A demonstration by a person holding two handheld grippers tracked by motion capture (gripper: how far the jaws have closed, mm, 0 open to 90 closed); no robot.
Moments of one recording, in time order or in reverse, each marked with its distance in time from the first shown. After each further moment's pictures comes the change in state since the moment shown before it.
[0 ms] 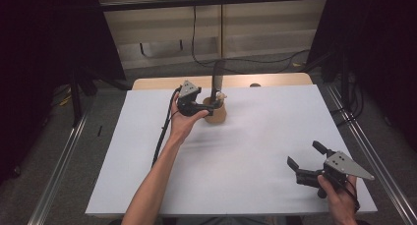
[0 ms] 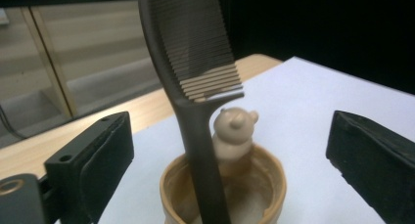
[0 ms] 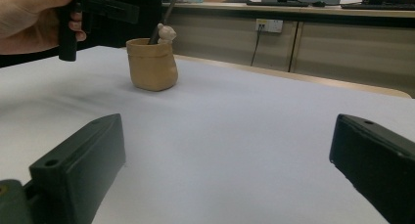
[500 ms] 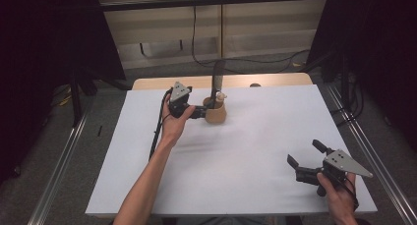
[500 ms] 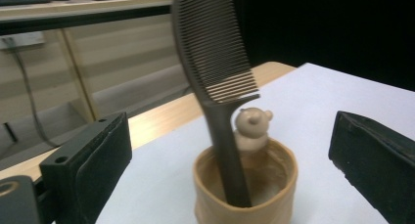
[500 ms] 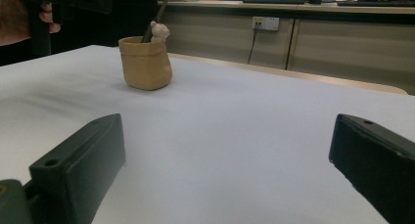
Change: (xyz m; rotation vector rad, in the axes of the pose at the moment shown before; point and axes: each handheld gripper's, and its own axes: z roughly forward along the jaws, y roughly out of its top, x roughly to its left) left arm 0.004 0.000 -0.027 -0.023 0.066 0.026; right arm -0.004 -0.001 0.005 0.009 -0.015 0.009
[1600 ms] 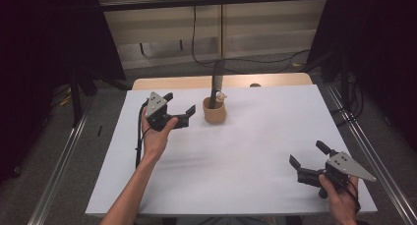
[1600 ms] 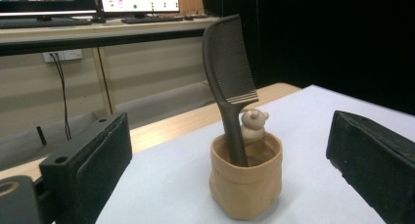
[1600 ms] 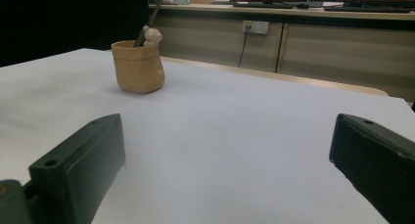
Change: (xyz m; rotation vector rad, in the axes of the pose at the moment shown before) left arm -0.004 -0.003 -0.079 -0.114 0.075 -0.032; right arm 0.003 0.002 -0.008 -0.013 -0.041 0.000
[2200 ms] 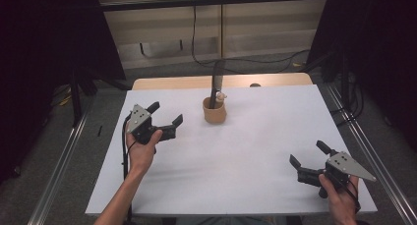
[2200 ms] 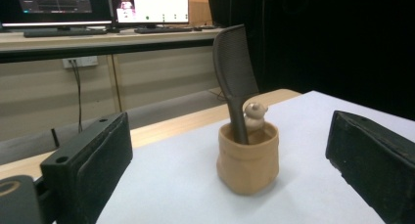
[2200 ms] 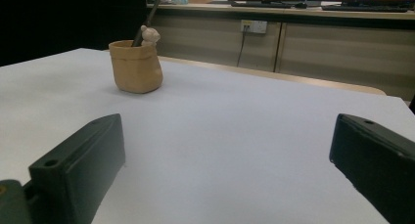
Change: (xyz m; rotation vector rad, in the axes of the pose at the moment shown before) left arm 0.000 -0.012 -0.050 -0.037 0.033 -0.003; right arm 0.000 0.000 0.001 -0.001 -0.004 -0.001
